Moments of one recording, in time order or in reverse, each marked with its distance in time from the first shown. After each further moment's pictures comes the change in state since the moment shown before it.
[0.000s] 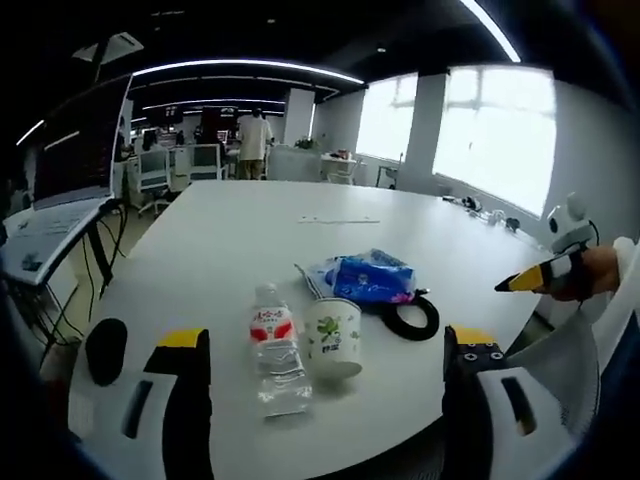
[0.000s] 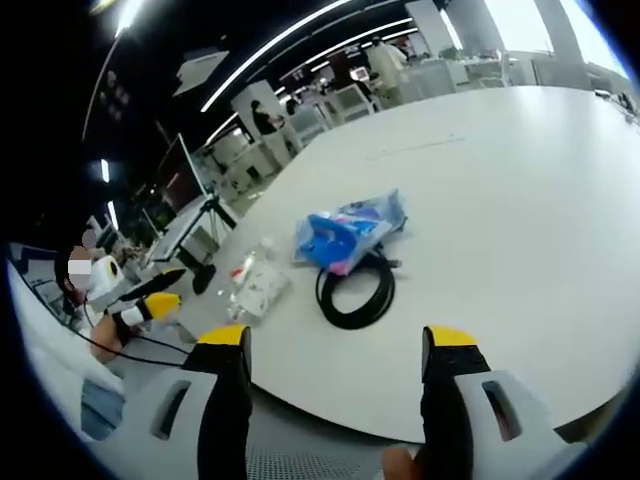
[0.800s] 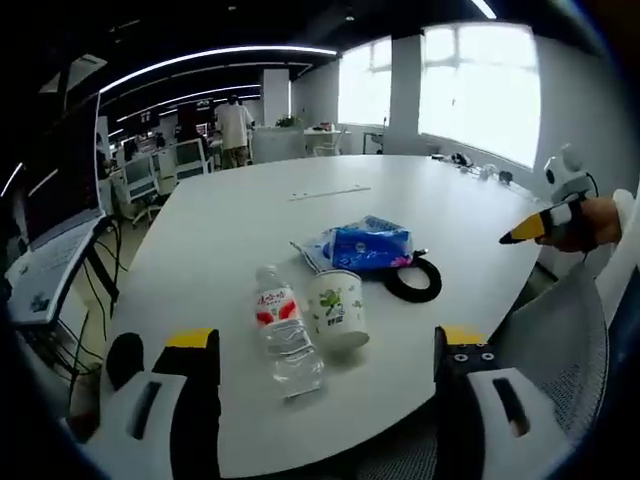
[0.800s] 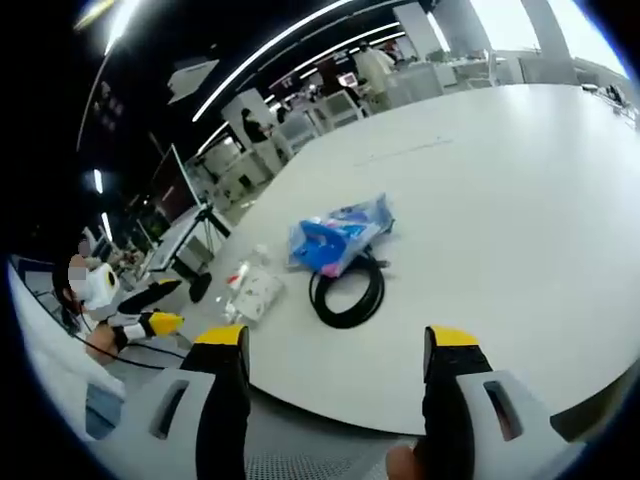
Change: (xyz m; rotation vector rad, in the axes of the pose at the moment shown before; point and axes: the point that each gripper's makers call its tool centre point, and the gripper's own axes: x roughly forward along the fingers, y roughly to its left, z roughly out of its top) left arm -0.009 -0.002 -0.014 0.156 0.101 -0.007; right arm -0.012 -0.007 0.000 0.034 -0.030 -0.032
